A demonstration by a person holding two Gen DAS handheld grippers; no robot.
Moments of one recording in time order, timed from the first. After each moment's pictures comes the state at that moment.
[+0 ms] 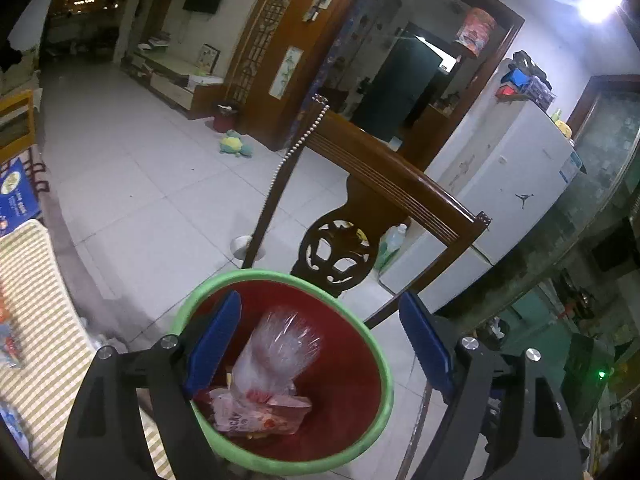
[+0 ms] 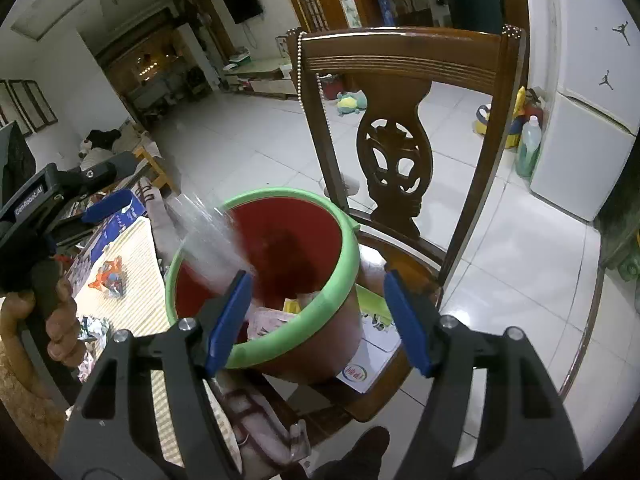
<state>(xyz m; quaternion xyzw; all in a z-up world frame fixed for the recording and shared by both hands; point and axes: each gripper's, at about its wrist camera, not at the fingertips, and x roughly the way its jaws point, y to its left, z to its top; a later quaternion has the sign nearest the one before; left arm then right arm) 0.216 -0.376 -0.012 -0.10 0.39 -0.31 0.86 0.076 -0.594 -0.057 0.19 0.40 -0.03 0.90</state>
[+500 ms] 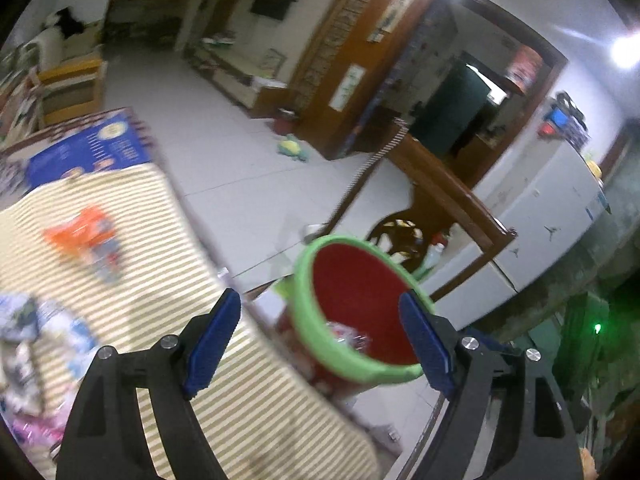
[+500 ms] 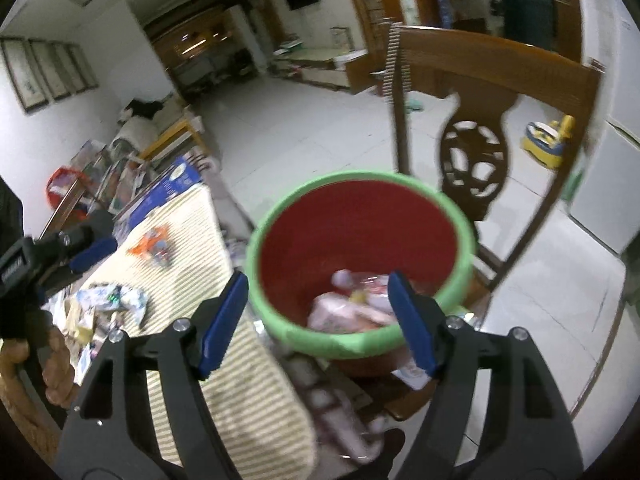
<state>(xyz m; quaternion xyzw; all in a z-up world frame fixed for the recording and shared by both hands) 0.140 -0.222 -0.018 -0.16 0.40 -0.21 0.88 0.095 -0.476 -0.049 0.14 0.40 0.07 0.90</state>
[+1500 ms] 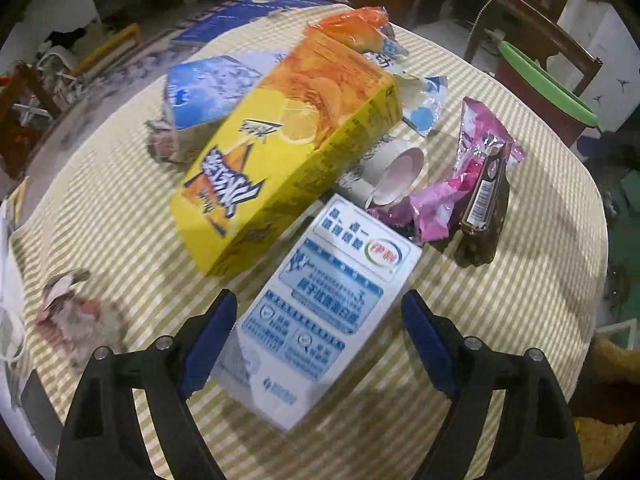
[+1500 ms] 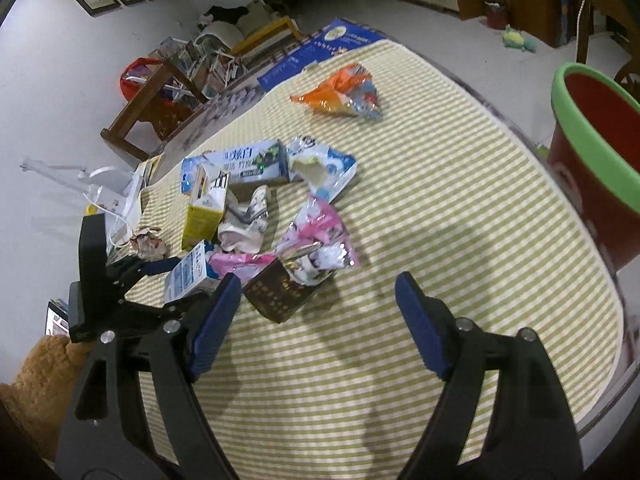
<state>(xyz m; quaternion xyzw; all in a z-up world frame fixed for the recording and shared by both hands) 0.065 0.051 -0.146 0.07 0.57 -0.15 0.81 0.062 -0.214 -0.101 0.13 0.52 0.21 0.82</state>
